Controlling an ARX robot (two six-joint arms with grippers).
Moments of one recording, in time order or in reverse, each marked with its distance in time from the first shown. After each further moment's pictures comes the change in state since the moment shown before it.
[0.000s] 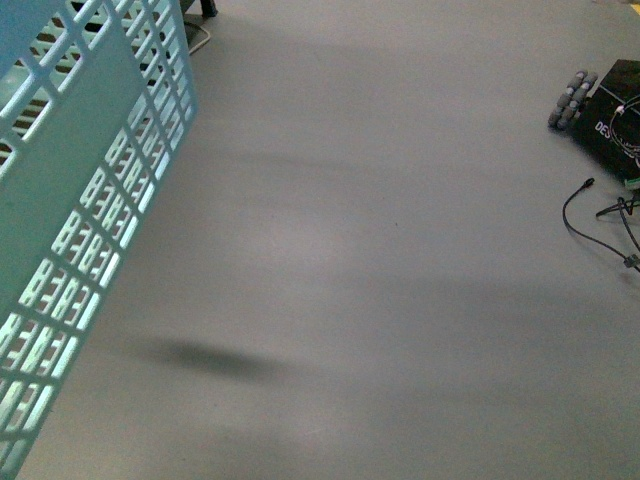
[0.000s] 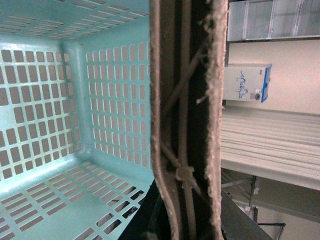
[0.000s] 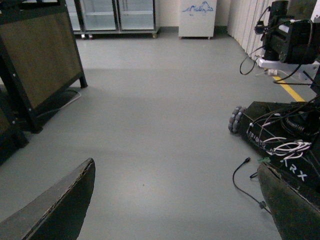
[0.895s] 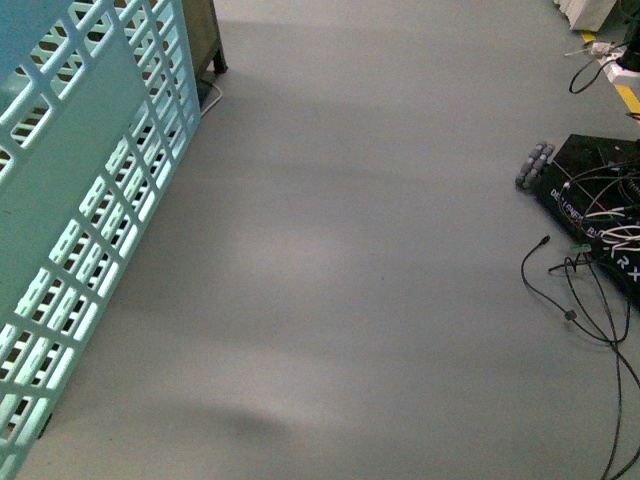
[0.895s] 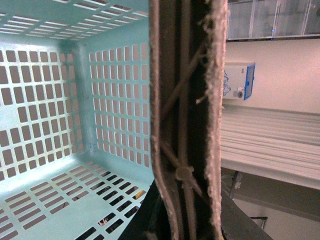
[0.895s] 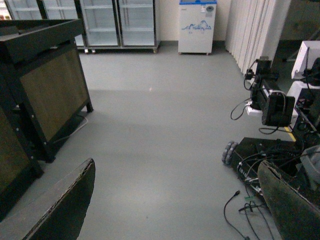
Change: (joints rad) left arm 0.000 0.000 0.000 0.000 0.002 -0.002; right arm 0.000 0.000 0.000 0.000 0.000 -0.001
